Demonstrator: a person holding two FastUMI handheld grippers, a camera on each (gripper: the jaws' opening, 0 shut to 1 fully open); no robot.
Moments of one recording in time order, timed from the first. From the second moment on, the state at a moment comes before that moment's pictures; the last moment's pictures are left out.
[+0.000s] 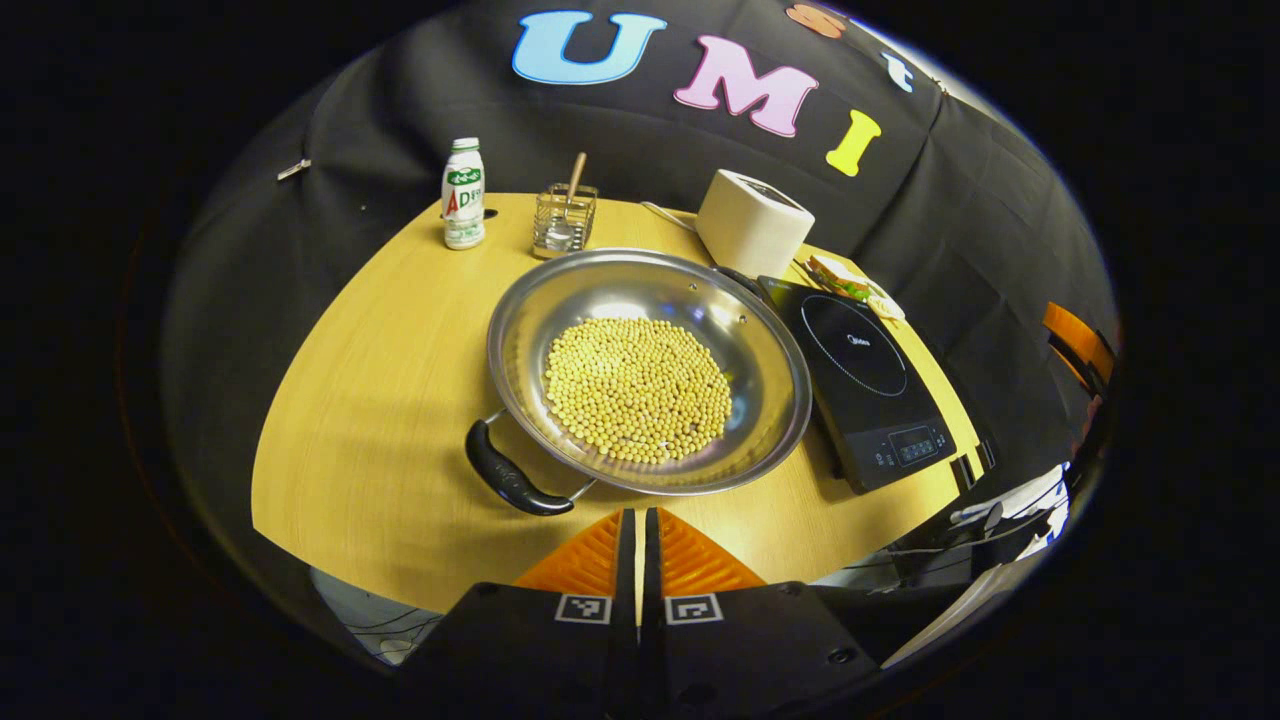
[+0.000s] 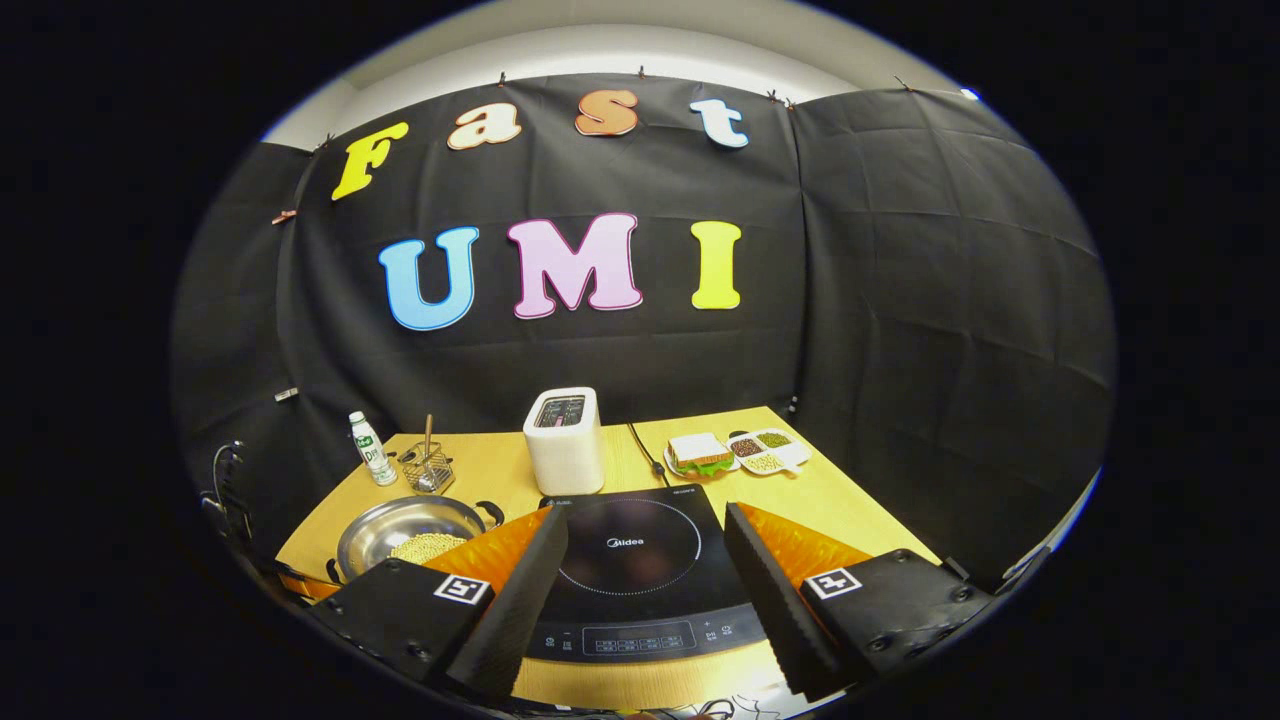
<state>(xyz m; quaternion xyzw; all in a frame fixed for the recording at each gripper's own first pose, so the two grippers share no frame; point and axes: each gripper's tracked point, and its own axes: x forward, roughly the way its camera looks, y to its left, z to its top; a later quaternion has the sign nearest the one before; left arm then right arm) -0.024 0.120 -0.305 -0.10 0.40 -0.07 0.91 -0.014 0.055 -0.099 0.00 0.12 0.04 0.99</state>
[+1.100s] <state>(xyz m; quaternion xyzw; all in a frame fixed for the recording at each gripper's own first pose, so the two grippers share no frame) 0.012 0.175 -0.339 -0.05 0.45 -0.02 0.89 0.005 0.059 -0.099 0.01 0.13 0.02 0.99</state>
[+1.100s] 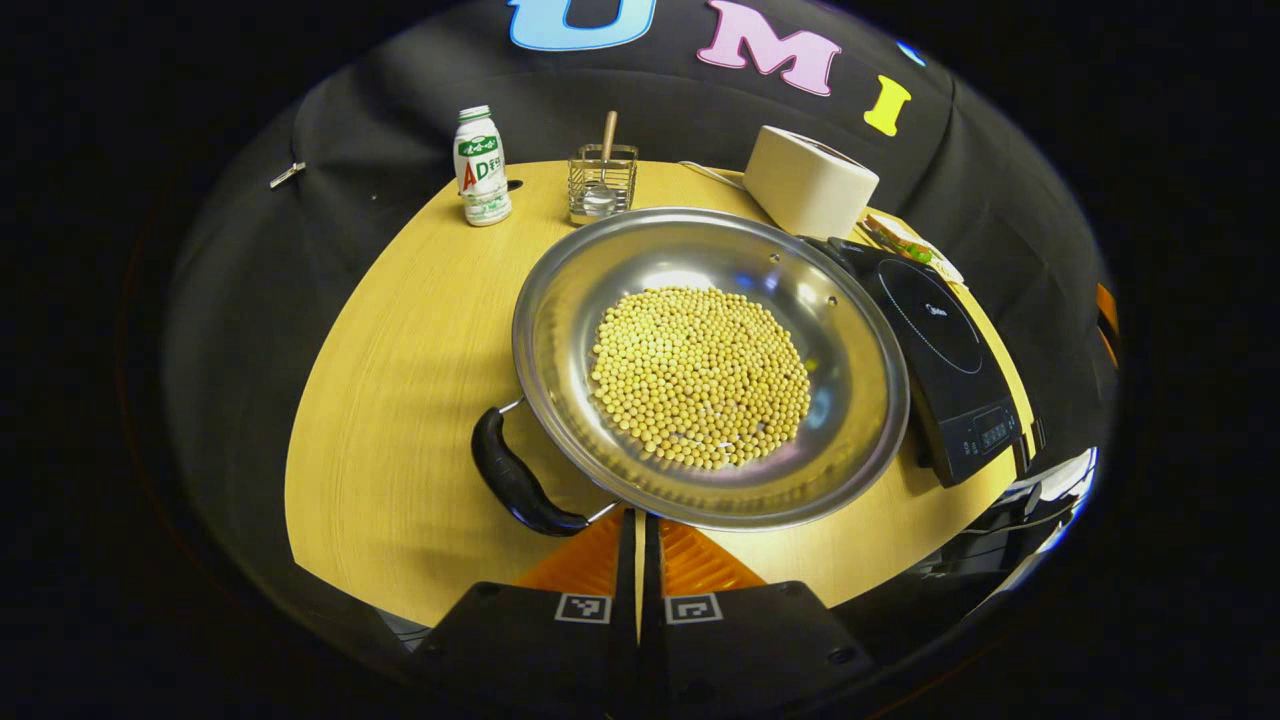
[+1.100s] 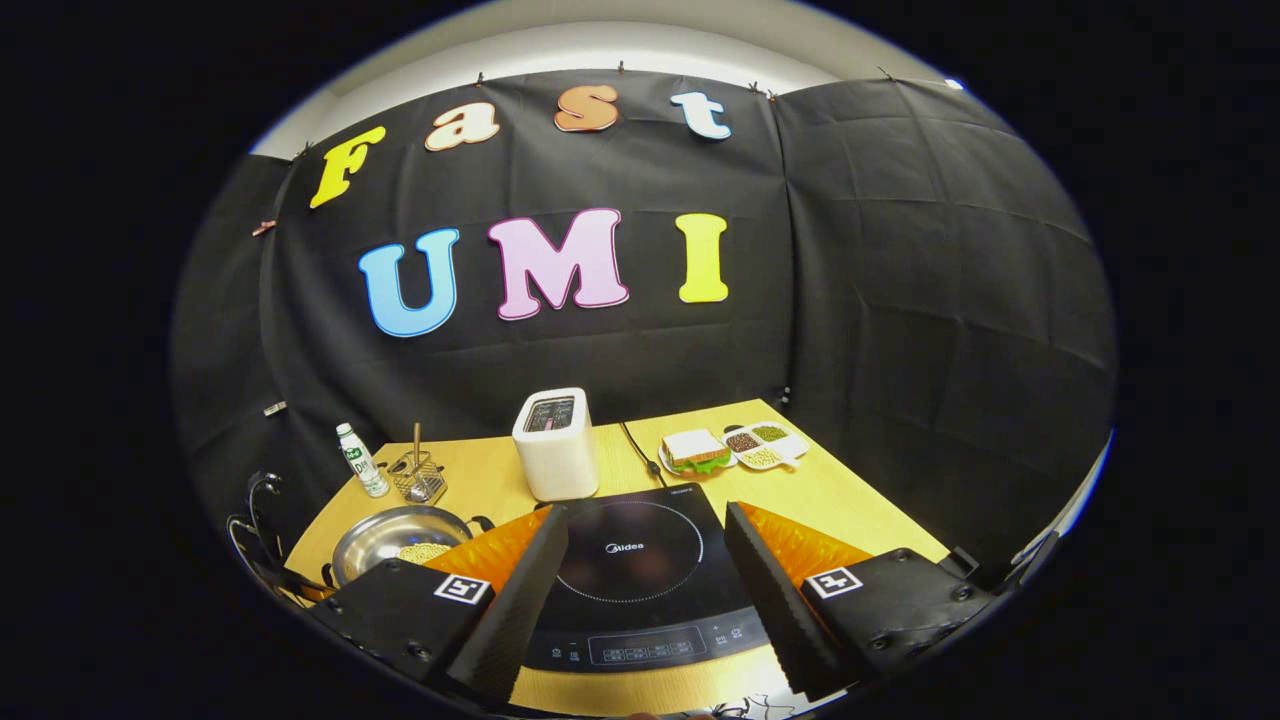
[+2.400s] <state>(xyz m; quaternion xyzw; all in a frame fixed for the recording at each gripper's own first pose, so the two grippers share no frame) 0.088 0.266 -0.340 -0.06 0.45 0.06 0.89 0.021 0.070 -0.120 -0.01 0.16 0.01 0.99</state>
